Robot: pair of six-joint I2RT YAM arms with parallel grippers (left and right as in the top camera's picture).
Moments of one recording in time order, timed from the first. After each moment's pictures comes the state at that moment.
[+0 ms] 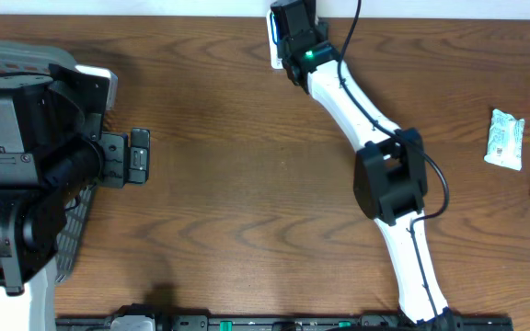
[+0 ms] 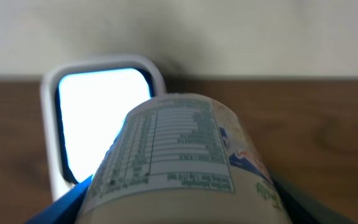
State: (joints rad) left arm -0.02 1.22 1.84 -1.44 0.04 0.13; right arm 0.43 2.48 2.25 -0.52 0.48 0.26
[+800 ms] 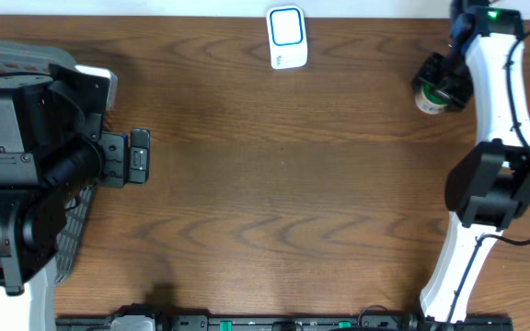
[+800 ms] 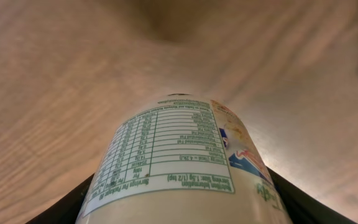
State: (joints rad) left arm -0.02 1.22 1.84 -1.44 0.04 0.13; right arm -0.12 2.28 2.25 -1.44 0.02 0.53
